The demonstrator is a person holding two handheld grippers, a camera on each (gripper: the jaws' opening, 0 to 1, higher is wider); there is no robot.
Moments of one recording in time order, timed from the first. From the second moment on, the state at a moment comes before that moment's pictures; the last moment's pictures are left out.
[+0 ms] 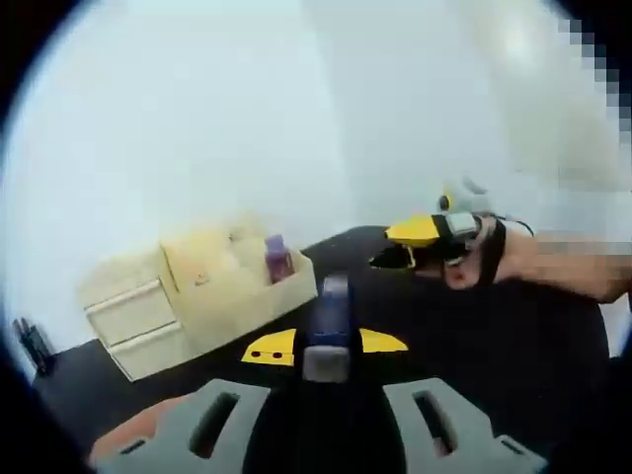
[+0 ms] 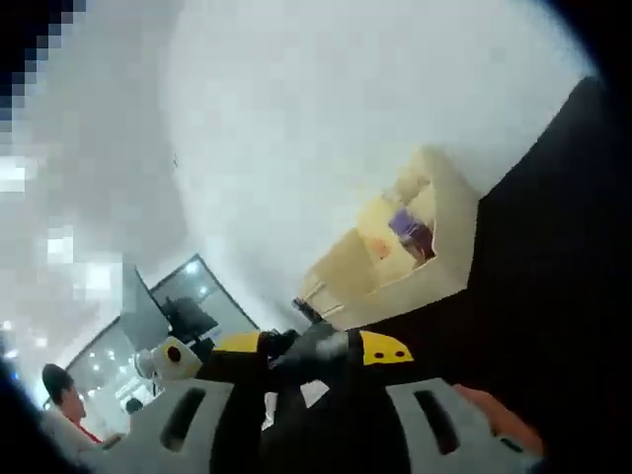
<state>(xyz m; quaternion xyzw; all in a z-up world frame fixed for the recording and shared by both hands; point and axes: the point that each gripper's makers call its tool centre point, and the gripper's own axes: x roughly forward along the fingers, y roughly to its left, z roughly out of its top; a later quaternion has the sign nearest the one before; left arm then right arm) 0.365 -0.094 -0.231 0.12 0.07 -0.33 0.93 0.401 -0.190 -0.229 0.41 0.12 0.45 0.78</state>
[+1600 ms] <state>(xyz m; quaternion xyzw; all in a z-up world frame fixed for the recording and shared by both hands) 0.365 -0.106 -0.235 0.14 0.08 -0.32 0.93 0.390 -0.142 -0.256 0.53 0.22 0.39 0.72</state>
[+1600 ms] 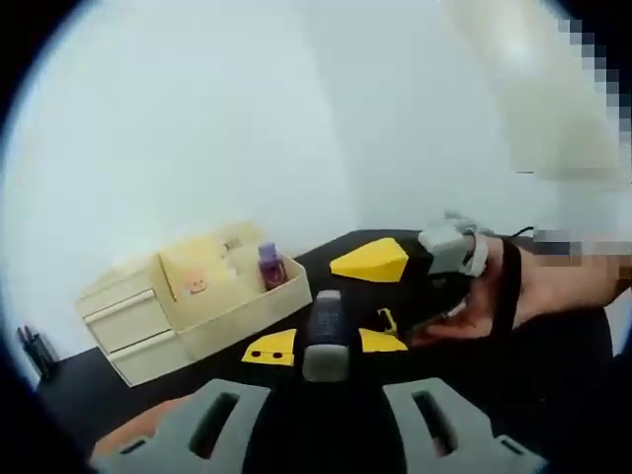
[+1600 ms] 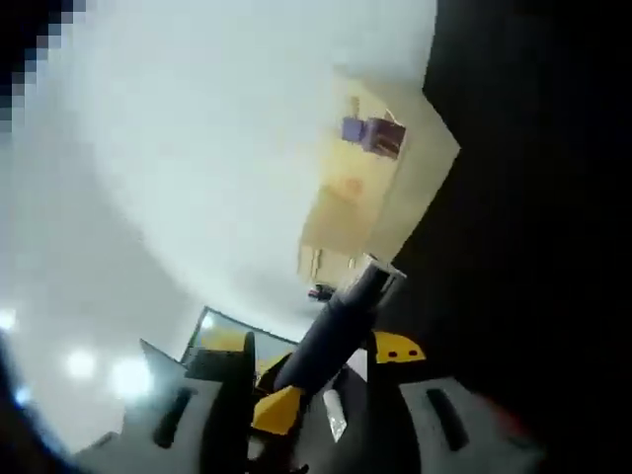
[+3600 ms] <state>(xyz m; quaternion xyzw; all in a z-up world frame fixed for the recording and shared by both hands) 0.365 -0.119 -0.249 0.15 0.08 -0.32 0.93 0.359 -0.121 -0.205 0.10 0.00 0.42 0.90</state>
